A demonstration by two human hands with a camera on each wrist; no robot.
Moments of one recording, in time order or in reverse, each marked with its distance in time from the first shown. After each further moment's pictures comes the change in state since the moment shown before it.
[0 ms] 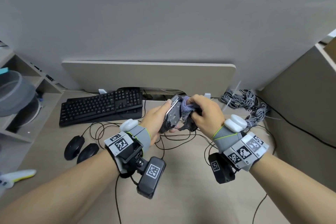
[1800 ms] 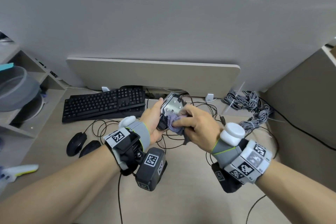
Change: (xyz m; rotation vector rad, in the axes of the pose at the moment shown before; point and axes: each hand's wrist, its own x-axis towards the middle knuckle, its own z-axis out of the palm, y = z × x) left_hand 0.011 -0.001 -0.015 -0.232 0.175 -0.176; right_hand -0.019 -0.032 0.006 -0.047 -0.257 -0.224
